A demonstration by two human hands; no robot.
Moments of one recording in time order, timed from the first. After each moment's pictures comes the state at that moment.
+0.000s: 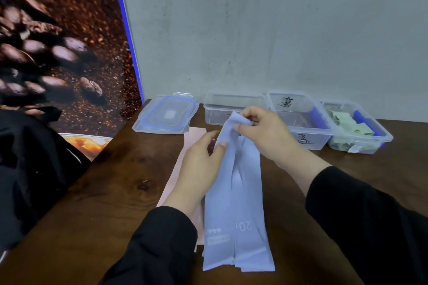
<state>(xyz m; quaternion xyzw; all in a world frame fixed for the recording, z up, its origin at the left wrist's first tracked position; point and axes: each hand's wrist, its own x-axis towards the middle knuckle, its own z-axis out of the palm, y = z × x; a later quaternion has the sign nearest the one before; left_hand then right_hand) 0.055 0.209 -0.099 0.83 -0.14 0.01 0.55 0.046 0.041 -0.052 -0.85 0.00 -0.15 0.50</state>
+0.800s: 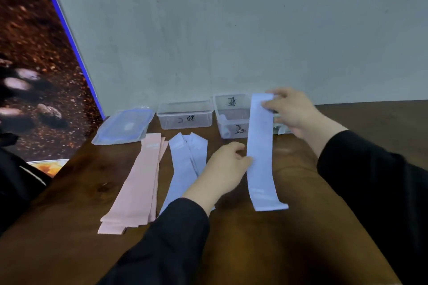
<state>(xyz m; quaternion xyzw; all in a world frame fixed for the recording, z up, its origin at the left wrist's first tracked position) -0.070 0.098 -0.048 0.84 -0.28 -0.16 0.45 -0.064 -0.108 0.002 -0.75 0.20 -0.20 0.60</state>
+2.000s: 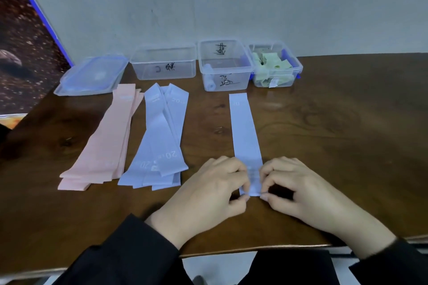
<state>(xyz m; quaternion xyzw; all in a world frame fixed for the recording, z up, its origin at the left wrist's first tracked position) -0.130 0.122 -0.138 0.80 -0.55 -0.01 0.24 -0.237 -0.094 -0.147 -0.95 -0.14 -0.10 0.26</state>
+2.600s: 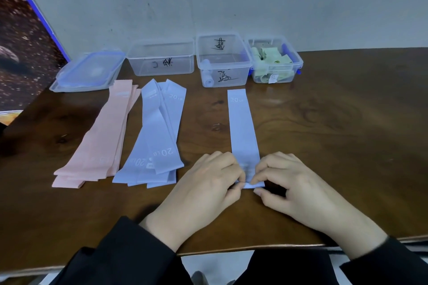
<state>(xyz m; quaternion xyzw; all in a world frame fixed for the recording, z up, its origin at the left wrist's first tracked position) -0.133 0.119 -0.138 0.82 -0.53 0.05 0.23 -0.232 -0.090 -0.153 -0.95 -0.13 -0.14 0.23</state>
